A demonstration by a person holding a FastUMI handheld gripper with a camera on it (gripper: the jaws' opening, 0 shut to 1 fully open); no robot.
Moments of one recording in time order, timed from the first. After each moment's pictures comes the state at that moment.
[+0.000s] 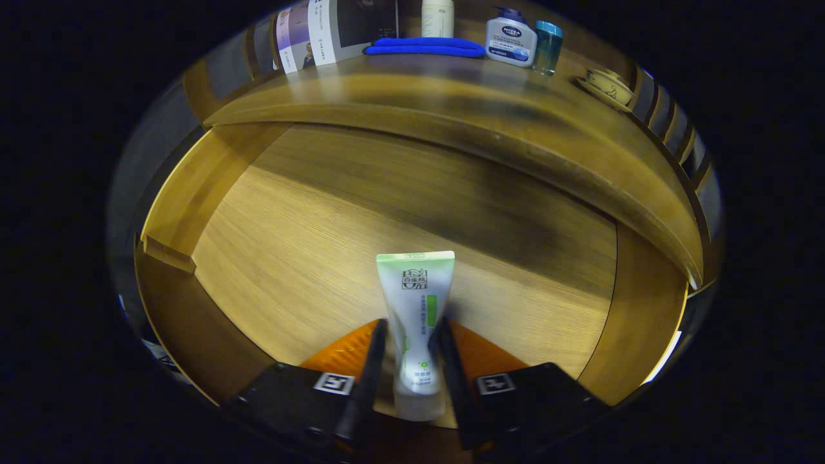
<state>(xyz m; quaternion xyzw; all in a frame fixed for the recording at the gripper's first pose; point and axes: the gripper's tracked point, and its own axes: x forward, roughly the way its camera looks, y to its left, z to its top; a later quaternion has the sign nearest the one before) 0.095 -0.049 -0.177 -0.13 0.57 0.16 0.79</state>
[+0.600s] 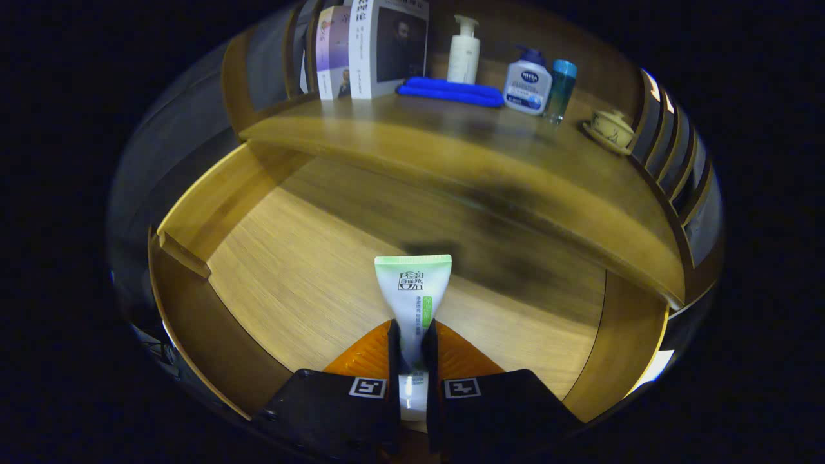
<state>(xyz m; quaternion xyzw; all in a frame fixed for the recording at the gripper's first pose) 0.101 -0.020 -0.154 -0.14 0.49 0.21 0.84</state>
